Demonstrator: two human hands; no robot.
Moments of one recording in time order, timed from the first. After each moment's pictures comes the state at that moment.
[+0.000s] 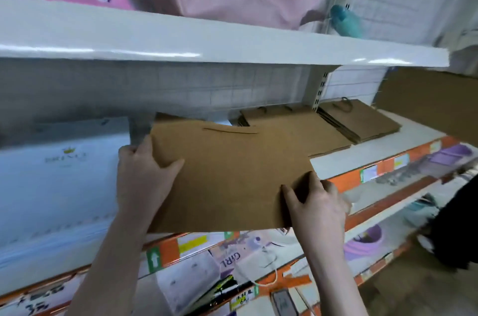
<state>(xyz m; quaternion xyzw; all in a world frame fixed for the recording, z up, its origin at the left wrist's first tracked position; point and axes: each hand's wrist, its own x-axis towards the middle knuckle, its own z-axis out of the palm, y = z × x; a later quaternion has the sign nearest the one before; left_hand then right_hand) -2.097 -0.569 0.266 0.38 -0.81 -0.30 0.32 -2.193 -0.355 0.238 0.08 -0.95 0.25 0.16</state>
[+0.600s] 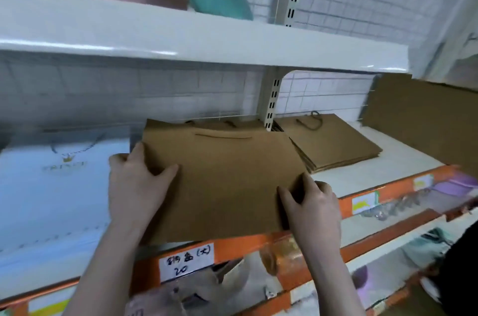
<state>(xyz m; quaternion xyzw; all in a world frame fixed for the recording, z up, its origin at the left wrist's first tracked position) -2.317 -0.435 0.257 0.42 -0.80 -0.29 0.32 -2.434 -0.232 0.233 0.13 -0.94 0.28 0.14</state>
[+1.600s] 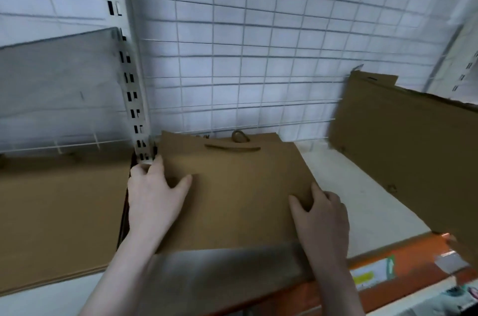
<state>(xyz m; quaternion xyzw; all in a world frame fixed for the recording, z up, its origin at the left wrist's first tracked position) -2.682 -0.263 0.249 0.45 -0.80 -0.27 0.29 -2.809 -0.072 0.232 0.15 -0.95 0.28 0.08</state>
